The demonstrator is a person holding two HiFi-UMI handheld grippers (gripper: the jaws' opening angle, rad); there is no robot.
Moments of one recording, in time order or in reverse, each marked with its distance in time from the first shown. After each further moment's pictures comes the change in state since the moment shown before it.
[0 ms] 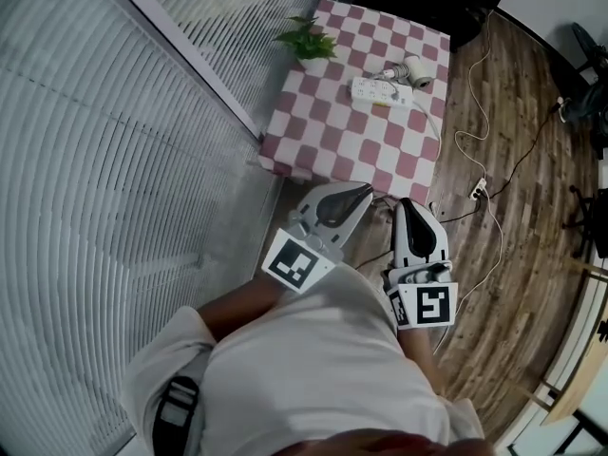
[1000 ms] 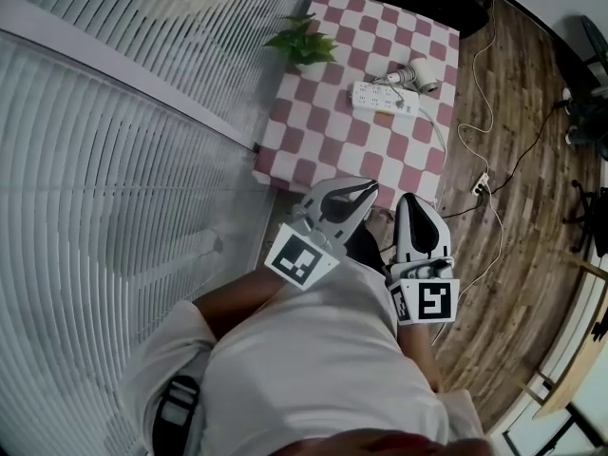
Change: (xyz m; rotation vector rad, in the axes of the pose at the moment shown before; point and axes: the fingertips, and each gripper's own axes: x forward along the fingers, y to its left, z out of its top) left arm 0.063 0.084 -0.037 -0.023 0.063 -0.061; right arm 0.103 -0.046 -0.023 0.024 0.079 -0.039
